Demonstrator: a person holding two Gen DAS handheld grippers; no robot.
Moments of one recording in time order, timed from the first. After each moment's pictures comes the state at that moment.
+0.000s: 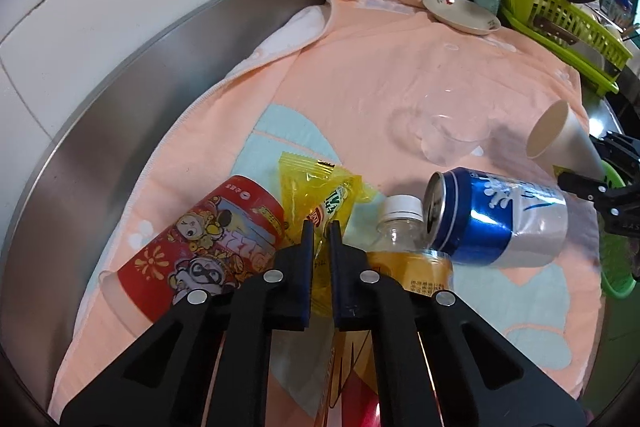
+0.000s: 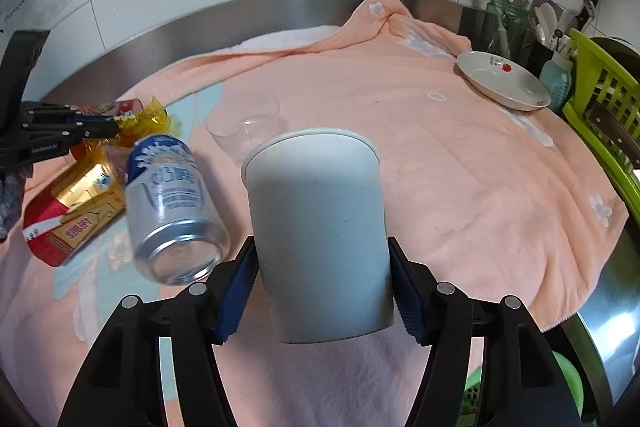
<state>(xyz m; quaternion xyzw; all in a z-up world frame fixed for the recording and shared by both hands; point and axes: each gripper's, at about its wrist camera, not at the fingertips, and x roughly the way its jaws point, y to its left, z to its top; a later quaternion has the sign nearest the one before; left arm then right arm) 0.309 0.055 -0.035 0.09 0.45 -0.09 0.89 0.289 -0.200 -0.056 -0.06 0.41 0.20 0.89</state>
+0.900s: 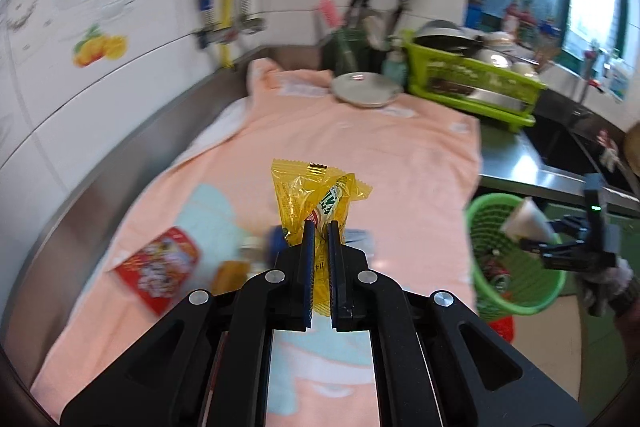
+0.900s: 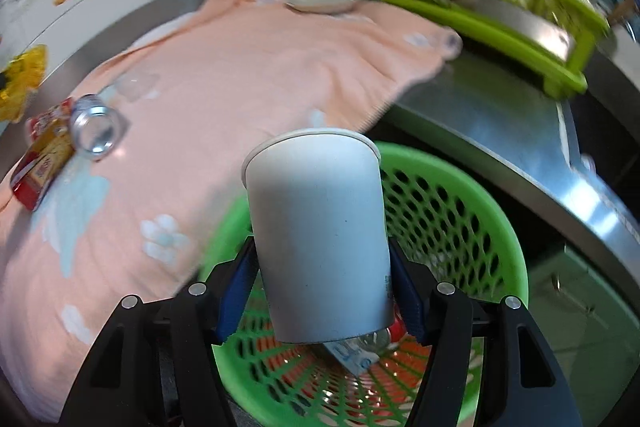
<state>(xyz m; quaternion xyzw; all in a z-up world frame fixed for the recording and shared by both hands) 0.197 -0.027 0.065 0.06 0.34 -0.19 0.92 0.158 -0.370 -0.086 0.03 0.46 0.04 0.89</state>
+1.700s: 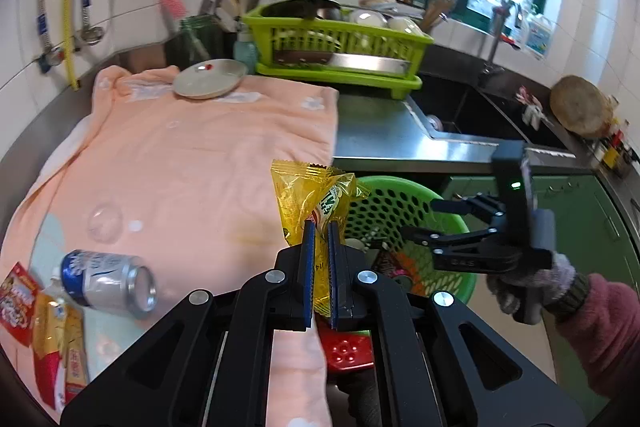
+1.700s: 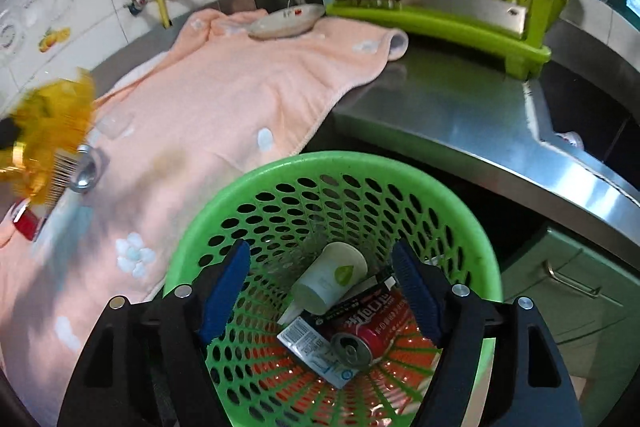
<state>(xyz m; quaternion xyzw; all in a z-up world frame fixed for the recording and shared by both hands) 0.163 -0.206 0.026 0.08 0.35 -0.34 0.87 0.137 -0.423 -0.081 0.07 0.41 0.02 0.91</state>
